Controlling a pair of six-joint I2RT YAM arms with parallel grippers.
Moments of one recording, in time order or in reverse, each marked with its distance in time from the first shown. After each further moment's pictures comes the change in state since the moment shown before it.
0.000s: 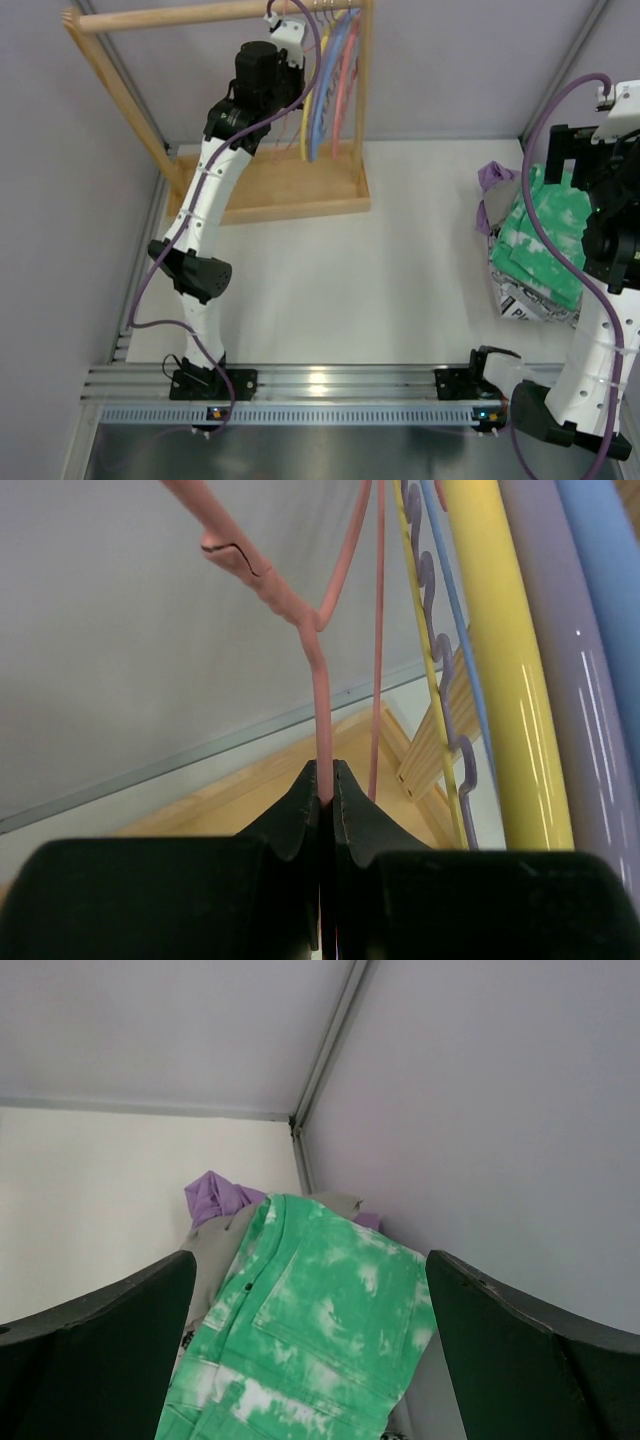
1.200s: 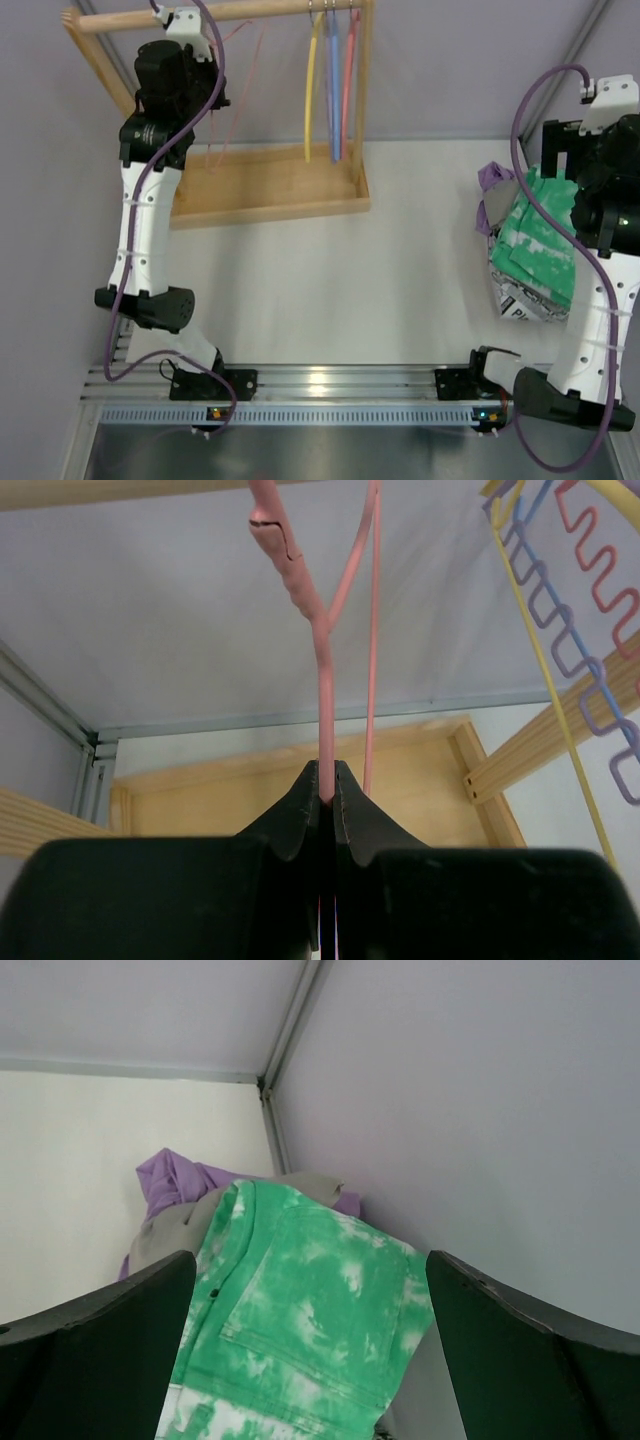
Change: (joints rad) left arm 0.241 -0.336 -0.215 -0.053 0.013 -0.098; right arm 0.002 0.078 -0.099 0.091 0.096 -0.048
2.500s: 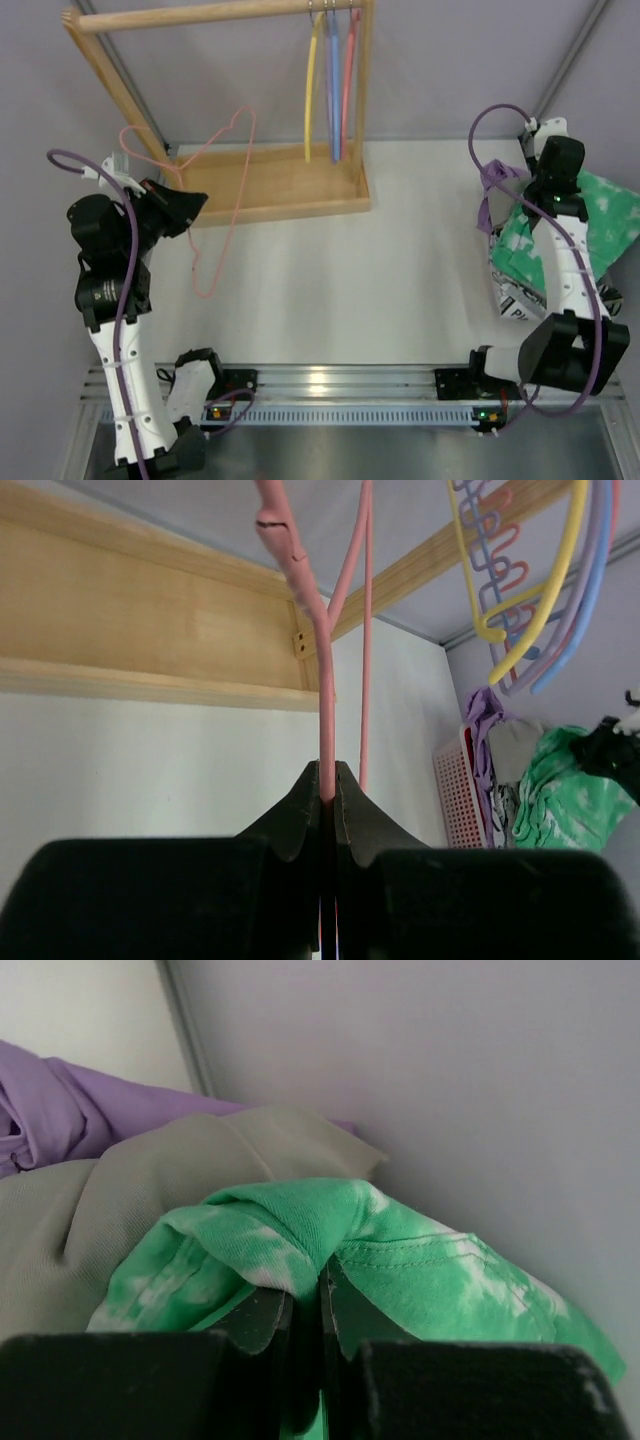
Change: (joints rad) left arm 0.443 -0.860 -1.015 0.077 0.588 -0.569; right arm 0.033 0.119 -0.484 0.459 0.324 -0.125
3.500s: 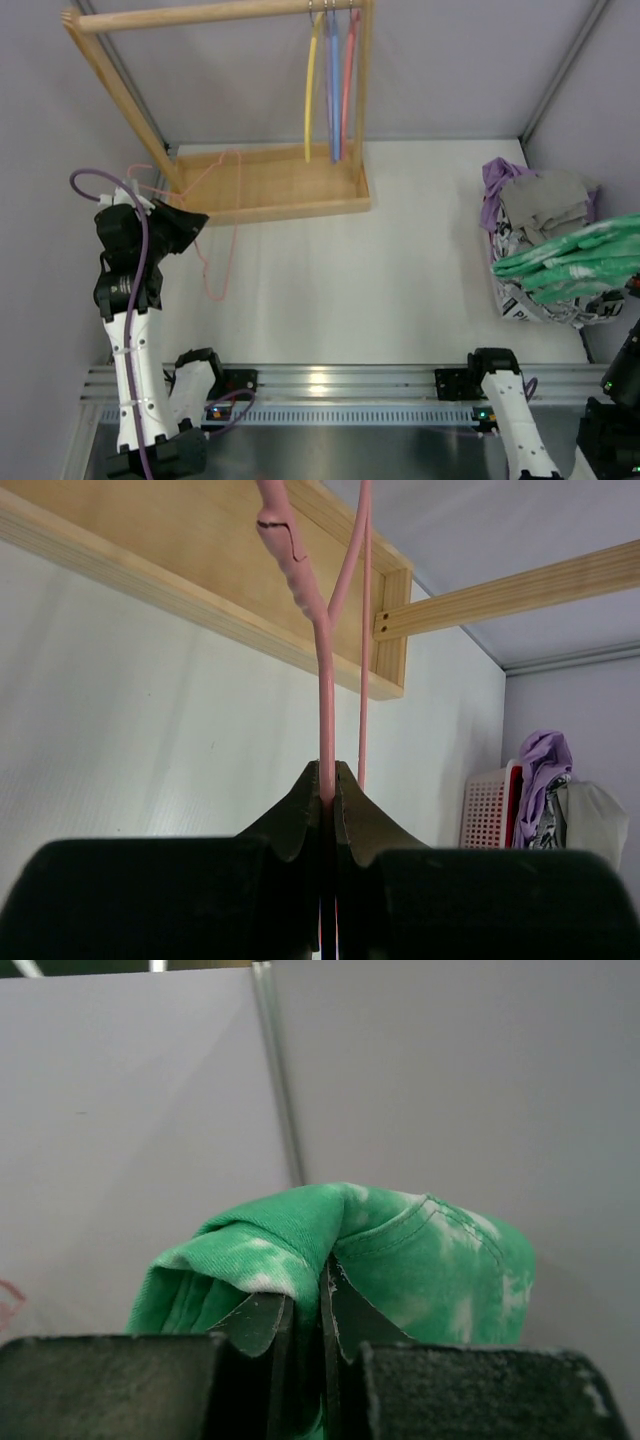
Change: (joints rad) left arm 0.000 -0.007 -0.184 -0.010 -0.142 -0.062; right arm 0.226 -0.843 0.209 0.016 -0.074 0.409
